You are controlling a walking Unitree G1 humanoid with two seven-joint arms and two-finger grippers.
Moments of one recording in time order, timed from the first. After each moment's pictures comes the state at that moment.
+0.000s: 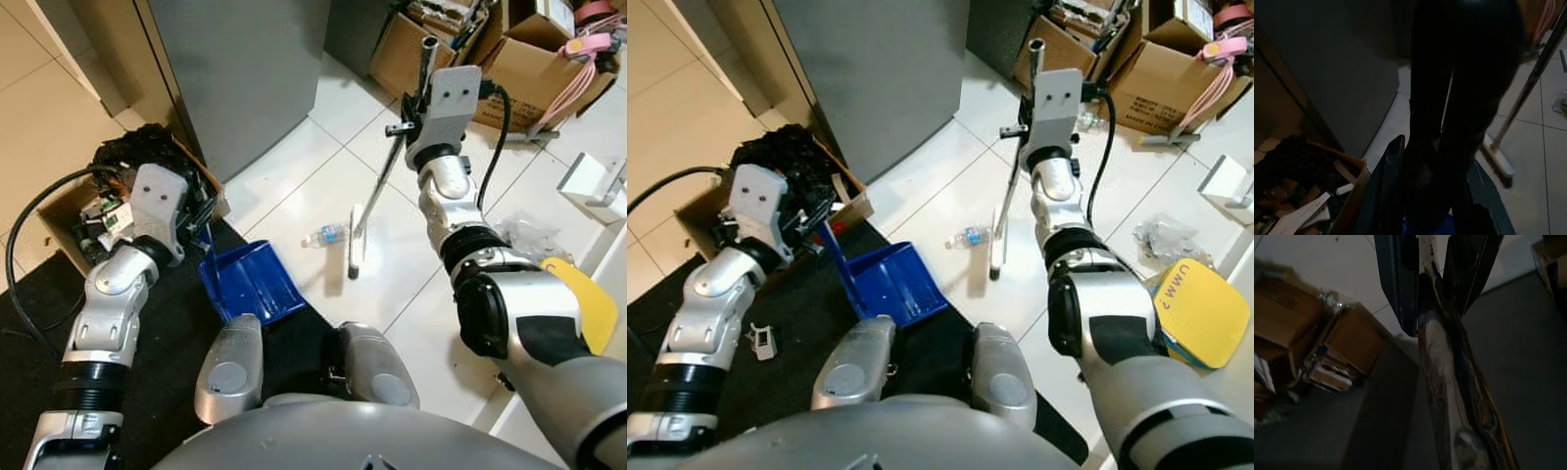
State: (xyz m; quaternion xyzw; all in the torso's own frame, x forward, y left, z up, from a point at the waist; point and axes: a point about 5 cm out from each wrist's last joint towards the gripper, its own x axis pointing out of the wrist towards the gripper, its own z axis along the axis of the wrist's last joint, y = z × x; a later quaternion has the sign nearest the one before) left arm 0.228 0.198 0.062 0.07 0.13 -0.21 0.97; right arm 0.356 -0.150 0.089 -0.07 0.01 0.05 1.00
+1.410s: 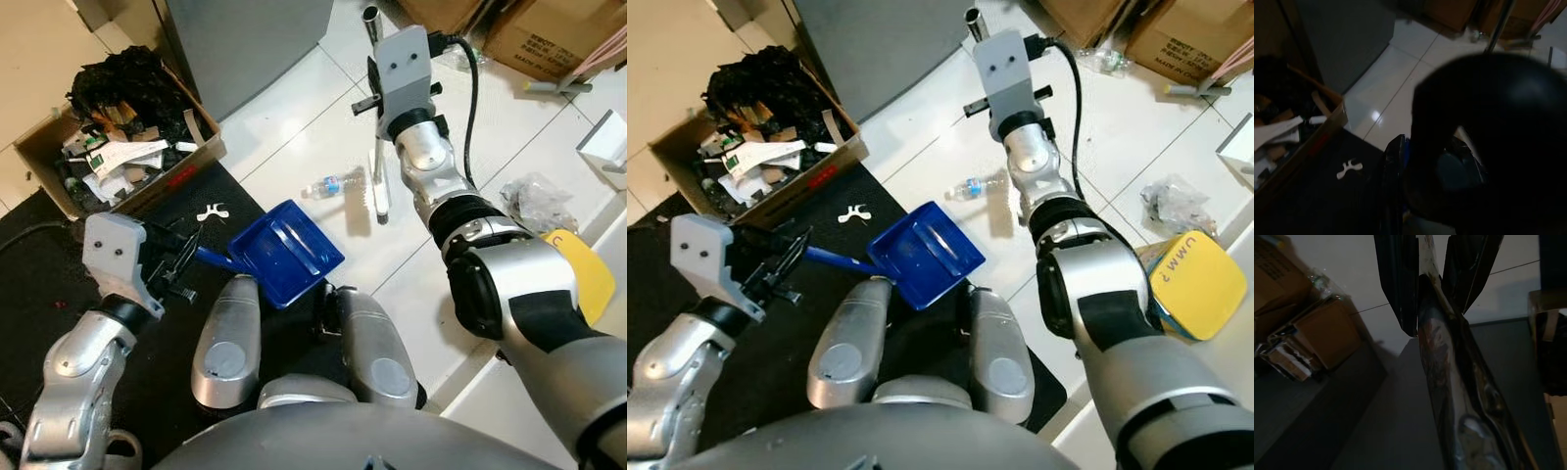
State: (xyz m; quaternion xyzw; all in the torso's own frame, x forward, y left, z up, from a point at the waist) left arm 0.144 0.203 0.096 0.01 0.14 -0.18 0.97; right arm 0.371 -0.111 0.118 -0.16 -0.05 0.11 0.98
